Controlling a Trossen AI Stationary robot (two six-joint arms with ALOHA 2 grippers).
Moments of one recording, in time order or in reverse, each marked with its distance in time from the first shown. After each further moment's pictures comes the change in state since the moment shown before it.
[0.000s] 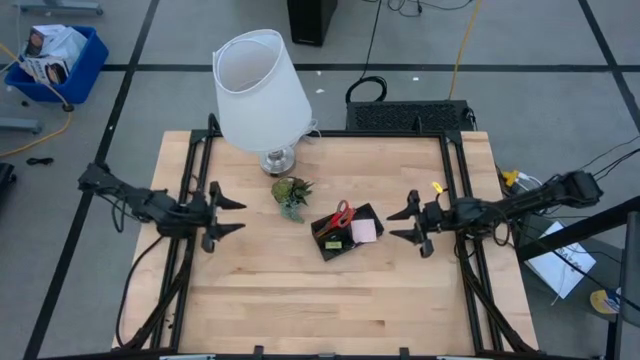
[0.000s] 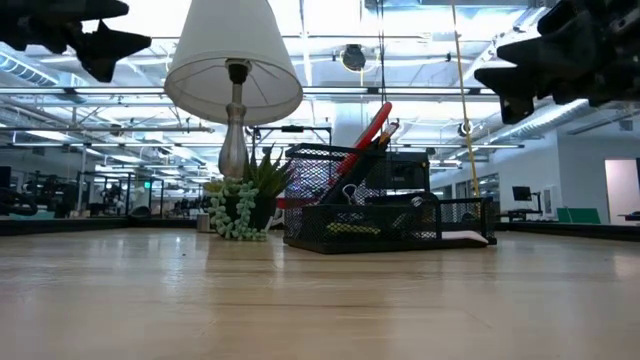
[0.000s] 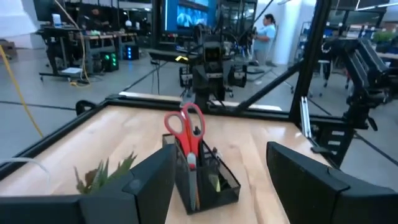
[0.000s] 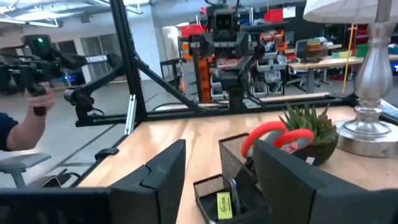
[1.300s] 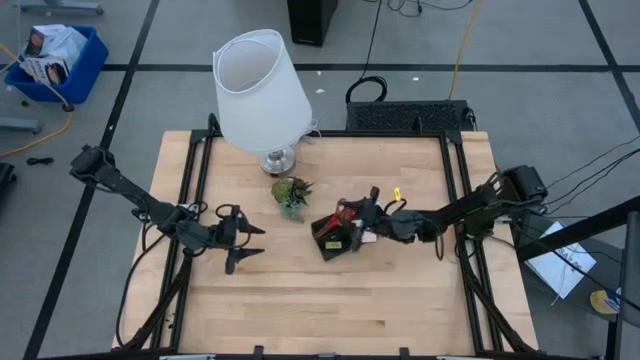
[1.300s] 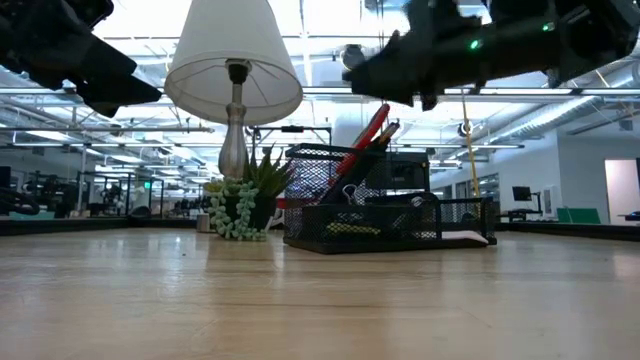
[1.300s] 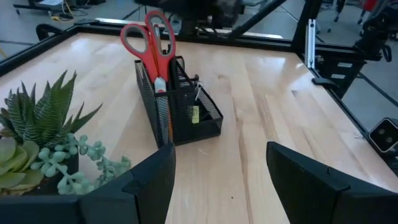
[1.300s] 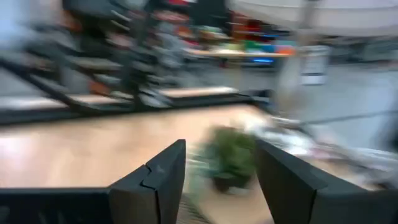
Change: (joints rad) left arm -0.110 0.500 0.000 0.183 -0.047 -0.188; right arm 0.046 0.905 0.543 0.210 0.588 -0.153
